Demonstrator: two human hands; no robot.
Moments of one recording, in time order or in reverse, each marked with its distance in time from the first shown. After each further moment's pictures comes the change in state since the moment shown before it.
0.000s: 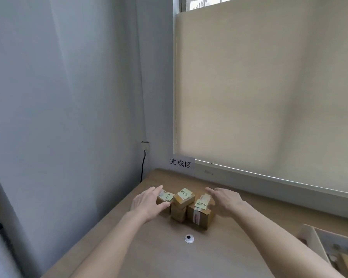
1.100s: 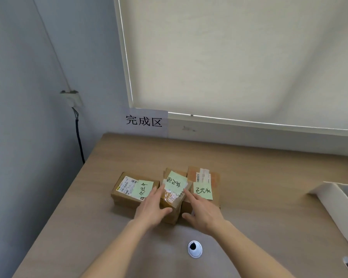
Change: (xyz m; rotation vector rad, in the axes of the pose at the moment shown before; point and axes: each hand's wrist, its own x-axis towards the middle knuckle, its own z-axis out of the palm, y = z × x) left_hand 0.397 -0.112 0.319 -0.311 -0.447 0.199; right_hand 0.337 -0.035 0.265 0.366 -0.210 0.289
